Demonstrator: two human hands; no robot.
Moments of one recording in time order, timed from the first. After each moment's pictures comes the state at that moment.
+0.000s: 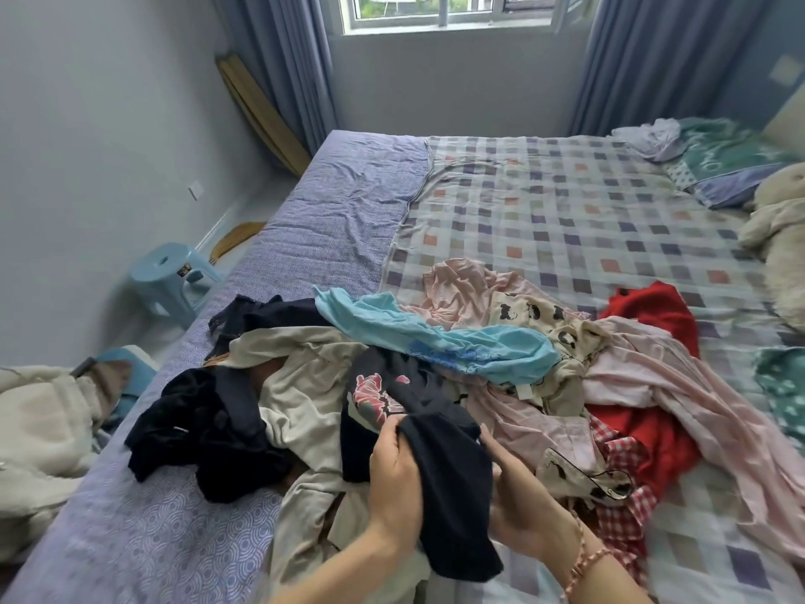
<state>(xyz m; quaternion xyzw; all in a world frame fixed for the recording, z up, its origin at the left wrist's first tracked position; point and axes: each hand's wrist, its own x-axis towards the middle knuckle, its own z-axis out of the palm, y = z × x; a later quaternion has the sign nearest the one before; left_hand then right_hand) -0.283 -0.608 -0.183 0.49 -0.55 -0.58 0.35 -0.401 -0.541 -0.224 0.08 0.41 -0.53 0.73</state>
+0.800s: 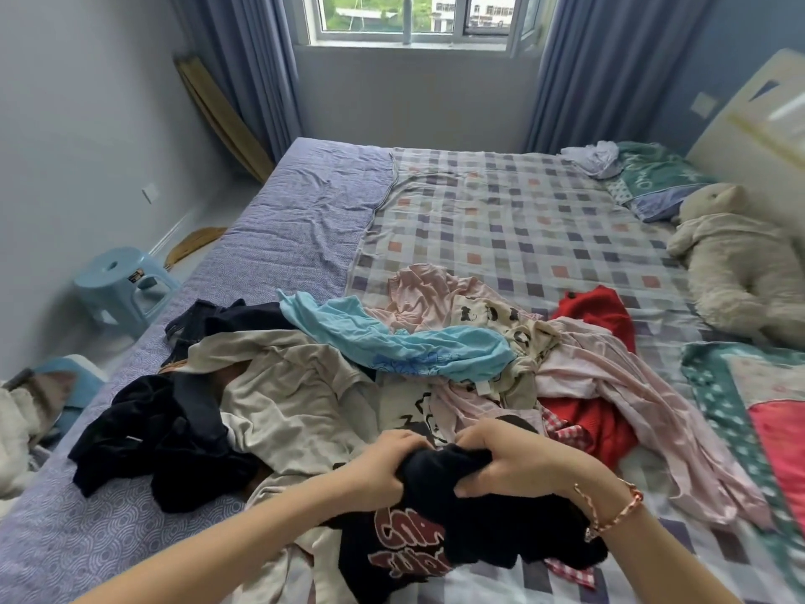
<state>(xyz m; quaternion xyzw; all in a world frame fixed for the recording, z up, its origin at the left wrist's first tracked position) -0.275 -0.640 -0.206 0.20 -0.90 -0.39 -0.07 -0.429 -0.520 -0.114 -0.58 0.67 -0.13 0.44</state>
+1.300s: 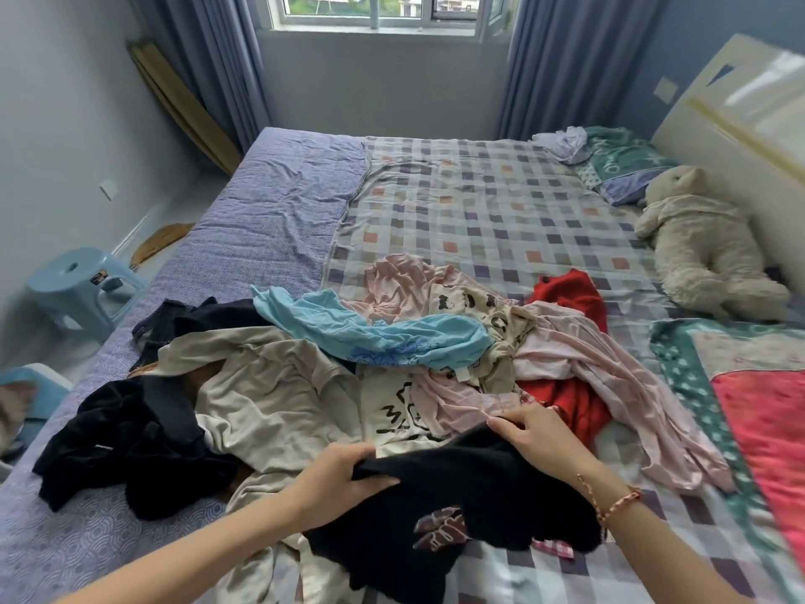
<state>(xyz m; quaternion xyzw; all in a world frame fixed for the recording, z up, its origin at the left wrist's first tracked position) -0.245 -0.638 -0.214 0.20 -0.88 -0.43 0.05 -0.480 -0.478 -0.182 -0.41 0.82 -0.25 0.30</state>
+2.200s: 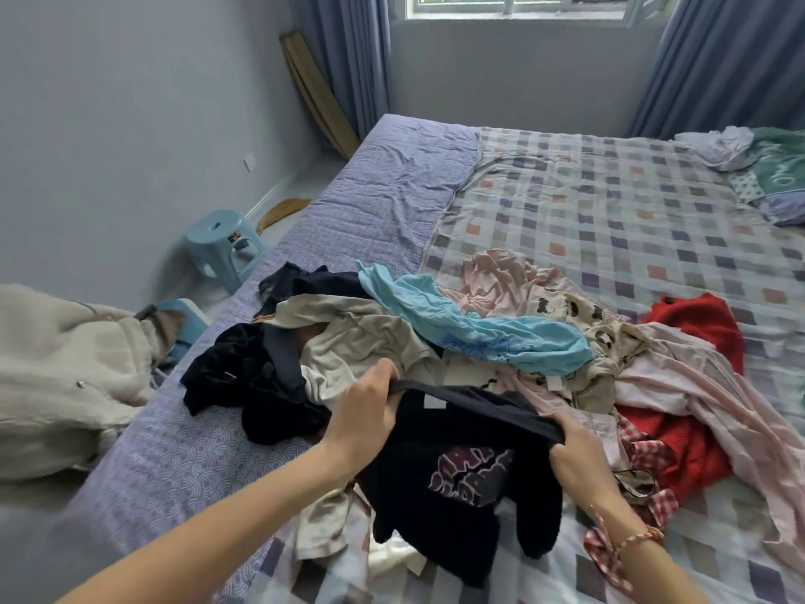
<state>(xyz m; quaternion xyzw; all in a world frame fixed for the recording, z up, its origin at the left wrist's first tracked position) -0.207 -0.655 -0.171 0.43 -0.85 -0.22 0.19 -0.426 -0.517 -0.219 -0.38 0.83 -0.30 0.26</state>
